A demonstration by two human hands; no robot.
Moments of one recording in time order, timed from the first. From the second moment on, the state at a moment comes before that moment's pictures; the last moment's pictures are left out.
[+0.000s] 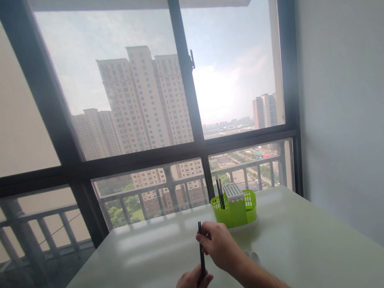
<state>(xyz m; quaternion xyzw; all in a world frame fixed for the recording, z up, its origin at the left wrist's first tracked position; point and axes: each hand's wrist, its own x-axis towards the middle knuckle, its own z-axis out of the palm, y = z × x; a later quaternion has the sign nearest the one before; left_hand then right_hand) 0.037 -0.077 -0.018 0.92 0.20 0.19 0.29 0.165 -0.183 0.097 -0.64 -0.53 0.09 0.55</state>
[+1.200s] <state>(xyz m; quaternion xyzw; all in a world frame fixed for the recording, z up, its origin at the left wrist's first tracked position) 0.034 -0.078 -0.022 0.90 0.25 0.20 0.28 0.345 -0.085 0.164 -0.86 -0.42 -0.16 0.24</state>
